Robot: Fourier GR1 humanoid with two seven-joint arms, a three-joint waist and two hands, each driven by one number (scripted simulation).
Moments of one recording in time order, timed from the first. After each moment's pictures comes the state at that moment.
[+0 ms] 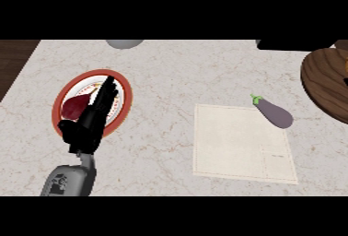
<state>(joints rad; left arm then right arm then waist) -0.18 0.04 -0.05 -1.53 -0.06 0.05 0.09 -0.78 -0.75 -0.29 -0.42 0.61 -0.11 -0.37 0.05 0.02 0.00</state>
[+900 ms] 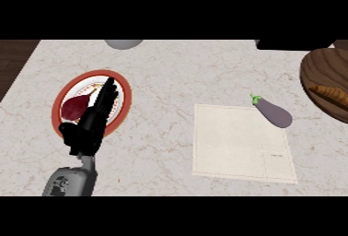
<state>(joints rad) -0.17 0.03 -0.06 -1.54 -0.07 0.05 0.08 -0.86 -0.83 -0.50 -0.21 0.40 0.13 -0.64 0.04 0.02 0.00</state>
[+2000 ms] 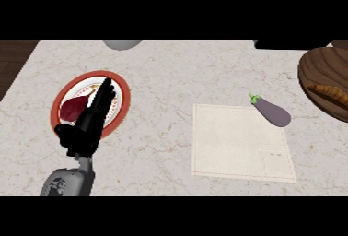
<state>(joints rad) -0.16 0.04 -0.05 -1.55 -0.07 0.05 0.08 -0.68 -1.00 -0.63 -0.16 0.24 0.51 -0.66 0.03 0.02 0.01</state>
